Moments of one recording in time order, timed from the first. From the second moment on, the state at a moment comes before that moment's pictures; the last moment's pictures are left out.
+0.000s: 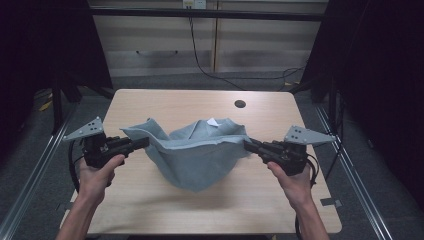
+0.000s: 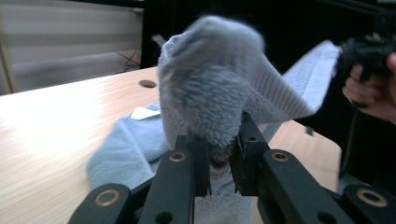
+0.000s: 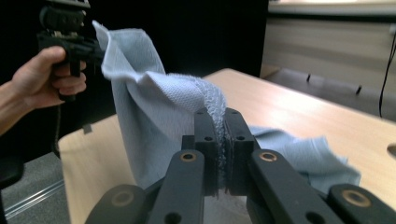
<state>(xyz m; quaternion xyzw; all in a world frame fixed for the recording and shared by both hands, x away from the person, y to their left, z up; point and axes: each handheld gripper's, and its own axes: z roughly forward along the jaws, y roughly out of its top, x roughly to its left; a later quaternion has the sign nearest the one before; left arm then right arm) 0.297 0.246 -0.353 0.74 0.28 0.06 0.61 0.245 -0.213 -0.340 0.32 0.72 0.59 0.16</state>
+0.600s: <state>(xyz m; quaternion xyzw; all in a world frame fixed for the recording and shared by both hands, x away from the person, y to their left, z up) 0.180 0.286 -0.397 0.77 0.25 0.03 0.59 0.127 -0.221 -0.379 0.30 0.77 0.55 0.08</state>
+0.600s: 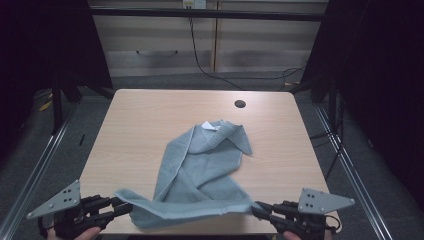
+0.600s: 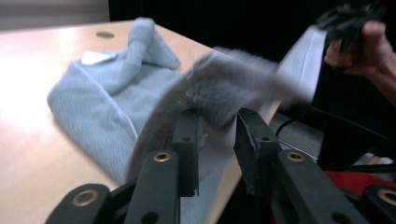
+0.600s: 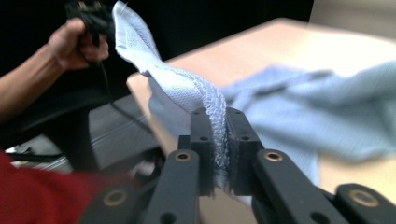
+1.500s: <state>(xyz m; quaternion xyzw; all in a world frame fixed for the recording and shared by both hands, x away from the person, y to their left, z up) 0.273 0.263 -0.452 0.79 0.32 0.01 0.53 0.235 -0.201 -0.455 0.35 0.79 0.49 0.07</state>
